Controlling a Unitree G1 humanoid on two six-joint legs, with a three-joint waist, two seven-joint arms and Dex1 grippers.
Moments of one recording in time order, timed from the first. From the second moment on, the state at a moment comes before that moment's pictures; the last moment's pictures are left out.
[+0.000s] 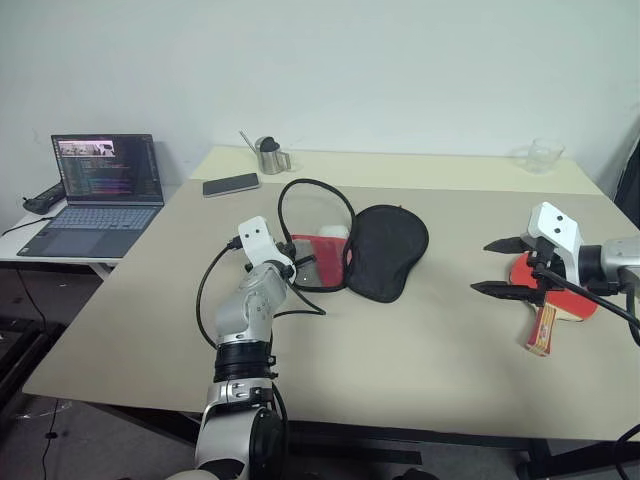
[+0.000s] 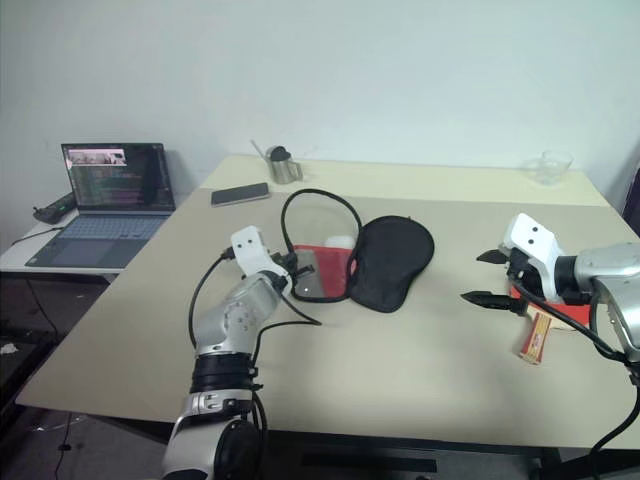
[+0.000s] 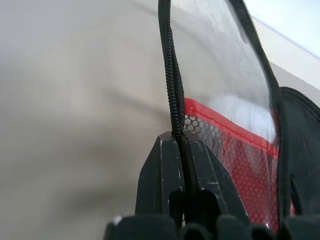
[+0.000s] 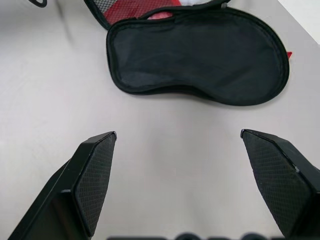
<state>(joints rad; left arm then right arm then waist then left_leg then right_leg) -0.75 -0.01 0.32 0.26 -0.33 0.65 0.11 -0.56 -1.02 -0.03 -0.06 0.30 0.58 1.15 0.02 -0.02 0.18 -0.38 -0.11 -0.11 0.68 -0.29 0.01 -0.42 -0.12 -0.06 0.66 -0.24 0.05</state>
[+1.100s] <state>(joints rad) -0.76 -0.12 0.21 0.28 -0.32 0.65 0.21 -0.59 -1.01 0.00 -0.06 0.30 0.58 1.17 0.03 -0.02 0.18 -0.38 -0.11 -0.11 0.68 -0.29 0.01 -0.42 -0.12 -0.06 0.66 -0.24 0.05</state>
